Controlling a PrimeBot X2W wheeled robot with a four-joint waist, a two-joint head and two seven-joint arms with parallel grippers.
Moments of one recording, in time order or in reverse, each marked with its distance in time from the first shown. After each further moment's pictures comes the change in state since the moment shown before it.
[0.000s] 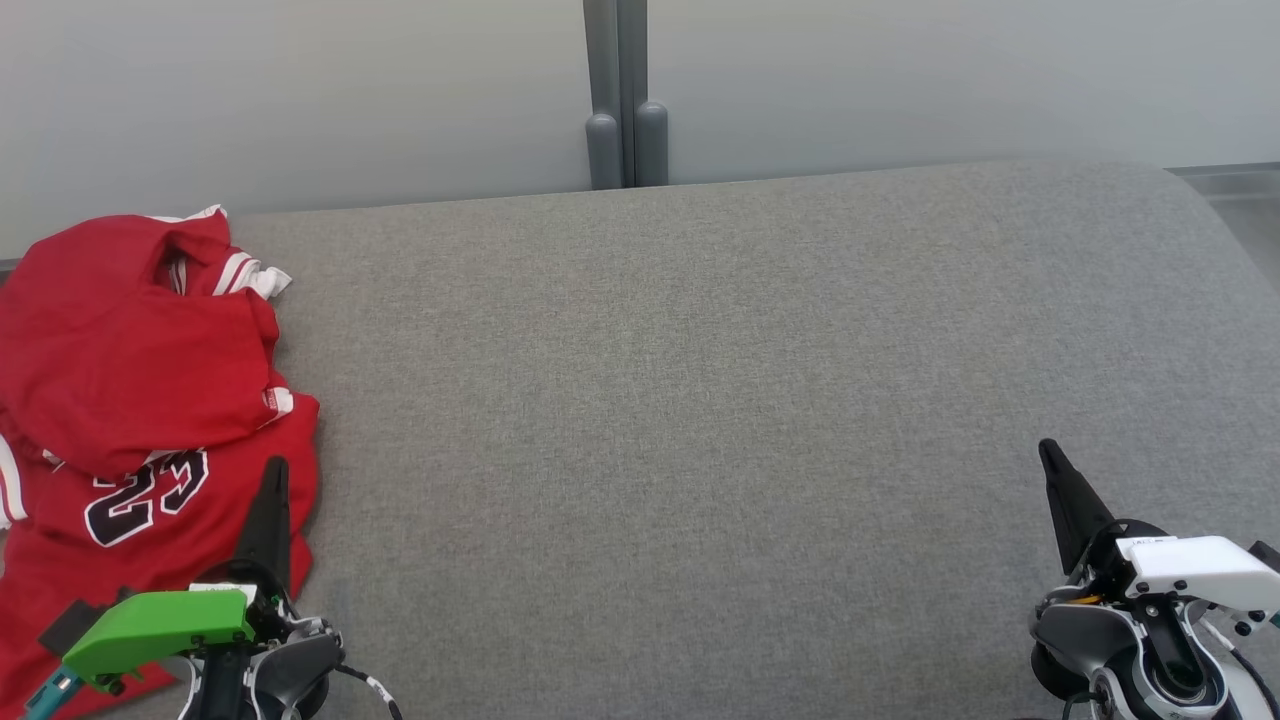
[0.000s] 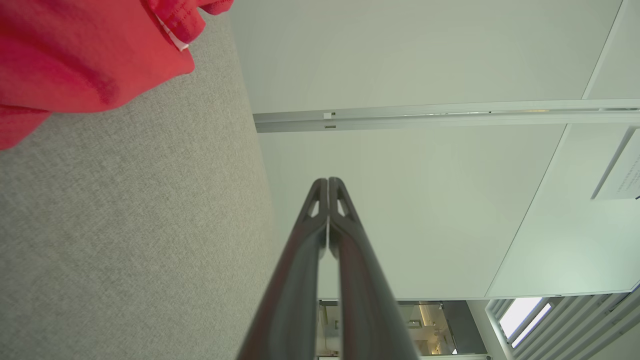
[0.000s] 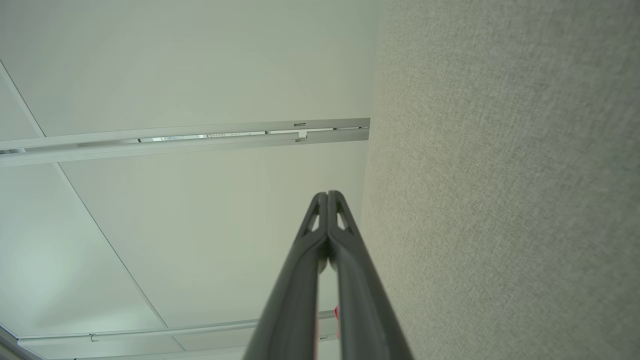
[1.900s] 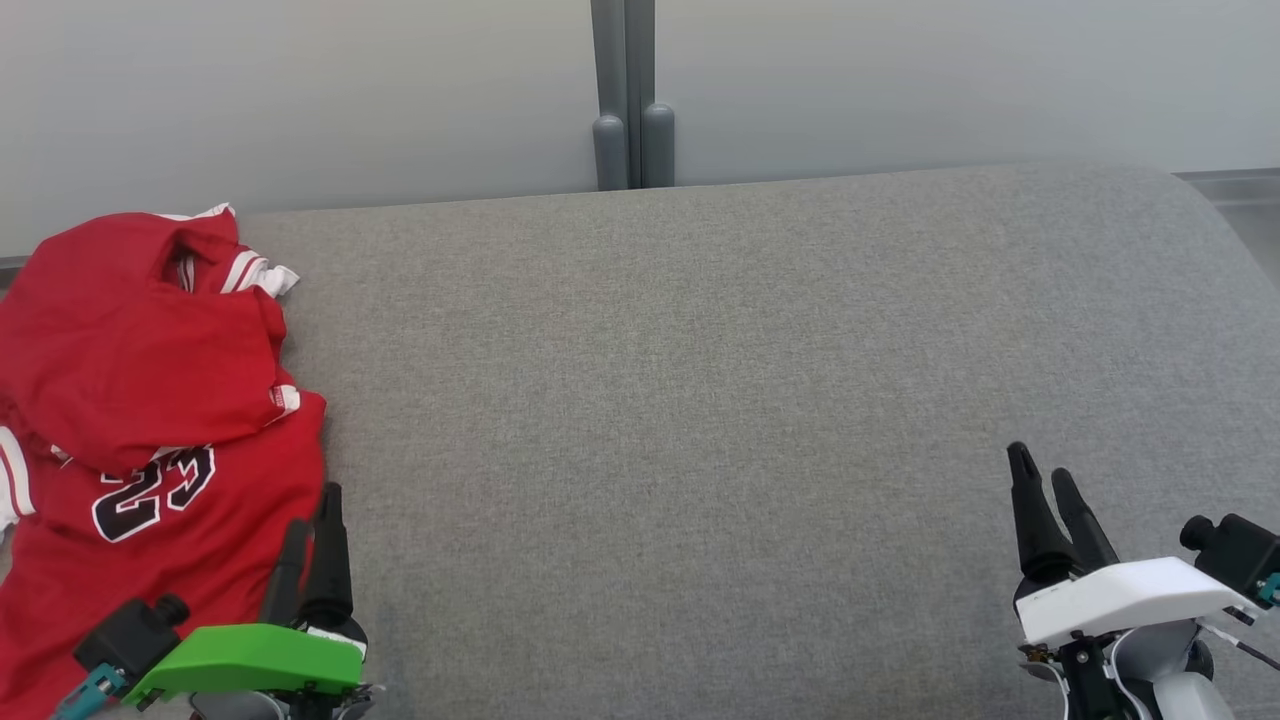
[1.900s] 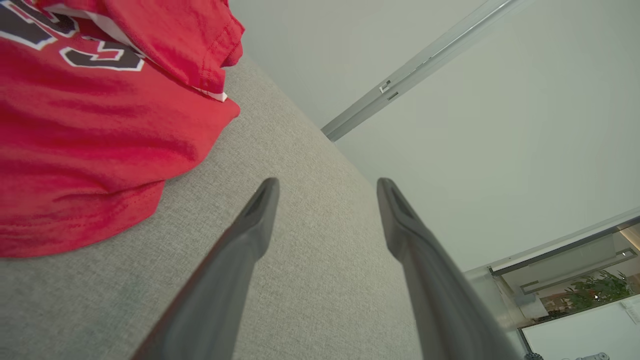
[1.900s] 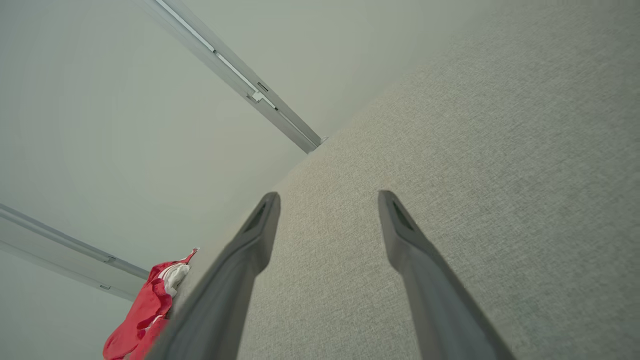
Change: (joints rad) left arm 0.086 0.006 -0.096 -0.029 0.632 0.008 -0.160; right arm 0.096 0.003 0.089 -0.127 -0.816 0.000 -0.172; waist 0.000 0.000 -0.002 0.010
